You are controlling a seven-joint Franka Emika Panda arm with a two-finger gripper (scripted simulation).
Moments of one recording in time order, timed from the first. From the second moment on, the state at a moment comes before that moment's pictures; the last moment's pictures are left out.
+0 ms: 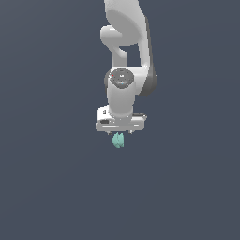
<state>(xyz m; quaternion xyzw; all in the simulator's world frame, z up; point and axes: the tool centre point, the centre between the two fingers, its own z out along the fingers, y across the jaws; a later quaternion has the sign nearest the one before) 0.000 0.000 0.133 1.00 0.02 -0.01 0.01</state>
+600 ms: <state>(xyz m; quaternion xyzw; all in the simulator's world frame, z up) -0.005 -0.011 0.092 1.00 0.04 0.00 0.00</state>
